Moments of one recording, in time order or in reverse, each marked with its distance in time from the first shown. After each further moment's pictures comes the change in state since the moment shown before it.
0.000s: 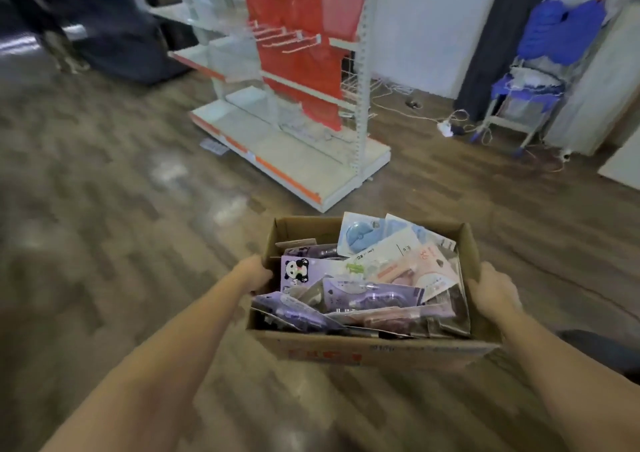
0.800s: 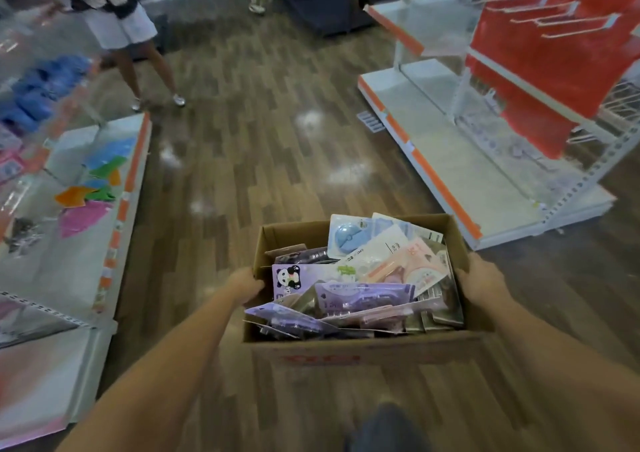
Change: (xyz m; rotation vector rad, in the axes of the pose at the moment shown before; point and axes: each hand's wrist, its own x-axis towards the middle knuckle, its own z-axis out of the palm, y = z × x) left_hand 0.128 -0.314 -0.167 -0.286 0.152 -0.532; right_hand 0.125 -0.473 0.189 -0.136 -0.261 -0.546
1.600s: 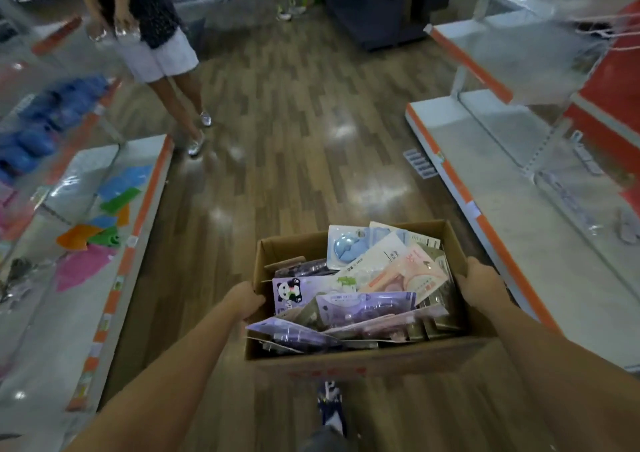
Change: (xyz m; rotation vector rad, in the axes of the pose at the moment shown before) left_hand 0.384 0.070 -0.206 -0.109 -0.015 -0.099; right_hand 0.399 -0.299 0.003 -0.035 -0.058 -0.077
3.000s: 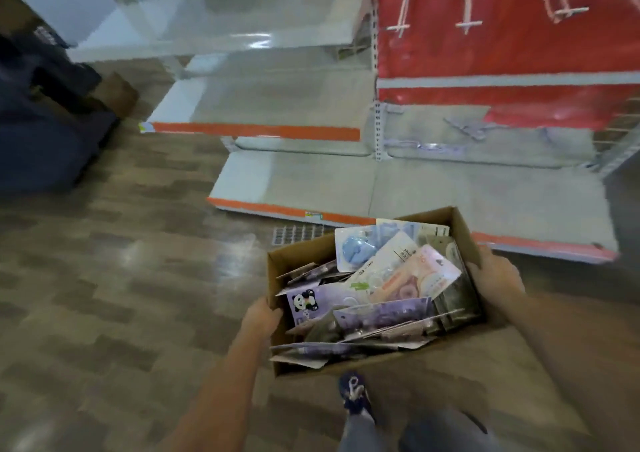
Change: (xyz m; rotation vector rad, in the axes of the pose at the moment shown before) left_hand 0.678 0.617 -0.145 0.665 -0.365 0.615; right_hand 0.500 -0.133 -0.059 0.497 0.307 0.980
